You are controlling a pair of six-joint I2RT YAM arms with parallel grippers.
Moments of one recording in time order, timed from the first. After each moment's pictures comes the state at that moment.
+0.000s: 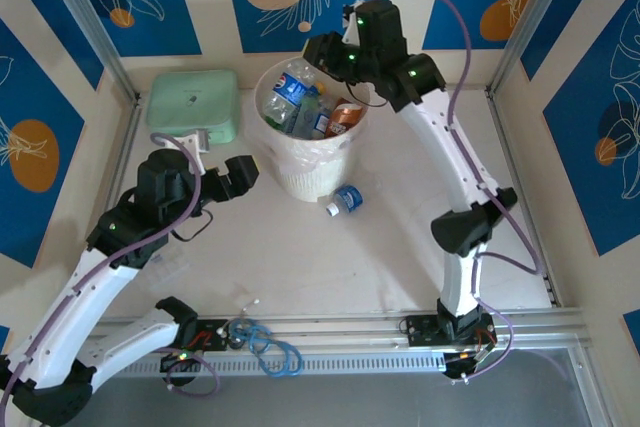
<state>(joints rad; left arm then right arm) -0.55 0.85 1.11 -0.71 -0.03 -0.66 0.53 1.97 2.43 -0.86 -0.24 0.78</state>
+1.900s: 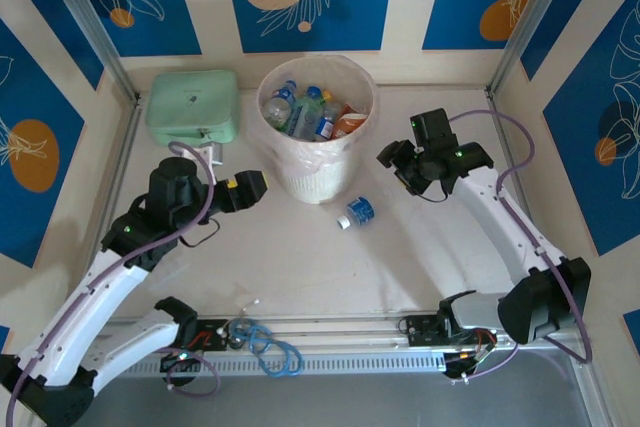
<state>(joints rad) -0.52 0.83 0.97 -0.61 0.14 -0.65 0.31 1.30 1.21 -0.88 -0.14 1.04</state>
